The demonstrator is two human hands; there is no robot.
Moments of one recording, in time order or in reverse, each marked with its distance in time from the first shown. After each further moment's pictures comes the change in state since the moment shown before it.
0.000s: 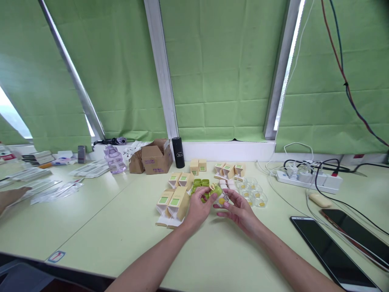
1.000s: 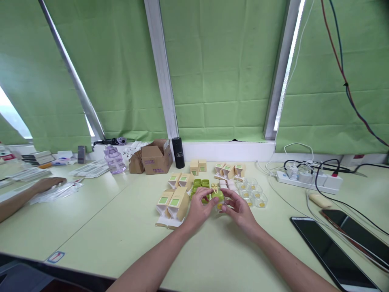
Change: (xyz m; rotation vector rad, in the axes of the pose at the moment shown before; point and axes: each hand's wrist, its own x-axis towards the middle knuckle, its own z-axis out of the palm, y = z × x) left_hand 0.000 0.000 -0.003 -0.029 -0.085 0.051; right_hand 0.007 0.014 -0.008 -0.321 0.039 -0.213
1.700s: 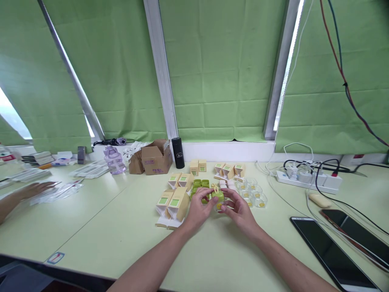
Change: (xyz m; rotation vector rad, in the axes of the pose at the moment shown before) left_hand 0.001 -0.003 0.001 0.002 -0.009 0.009; right_hand -0.002 0.000 0.001 -0.030 -0.029 -0.012
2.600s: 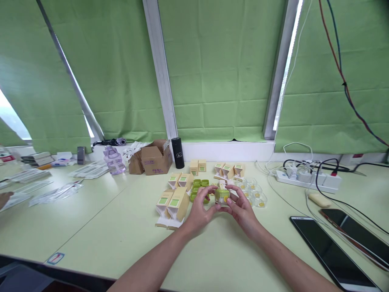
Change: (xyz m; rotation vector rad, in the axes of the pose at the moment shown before) left_hand -0.009 0.010 -0.001 -0.030 -0.106 0.015; right_hand 0.000 -0.015 0.001 0.279 0.005 0.040
